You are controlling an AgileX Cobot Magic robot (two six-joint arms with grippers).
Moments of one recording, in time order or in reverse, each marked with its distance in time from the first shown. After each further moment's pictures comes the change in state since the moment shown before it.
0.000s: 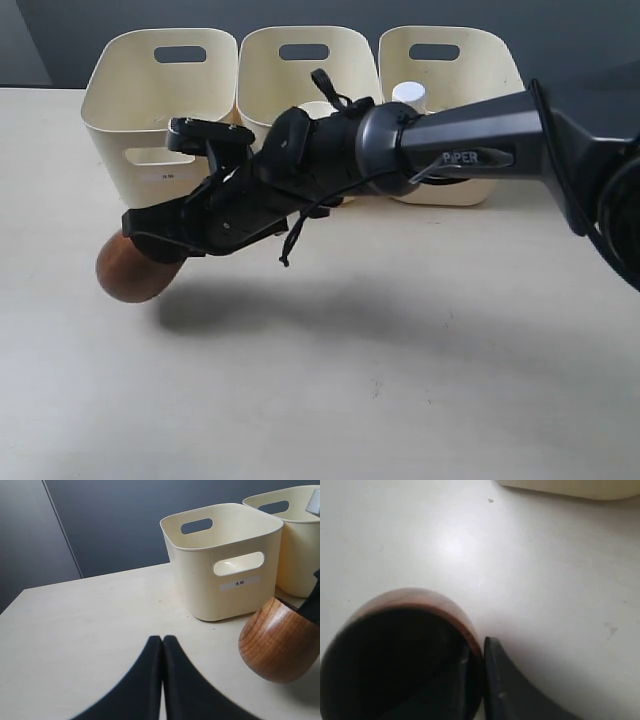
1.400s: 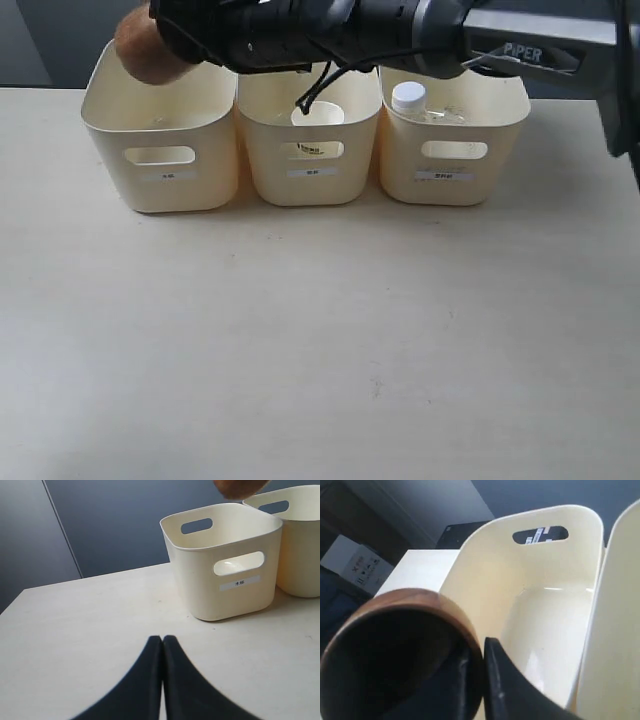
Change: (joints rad) left arm 0.000 0.000 0.000 0.000 0.000 0.000; right arm -0.156 -0.013 -0.304 -0.100 -0.162 0.134
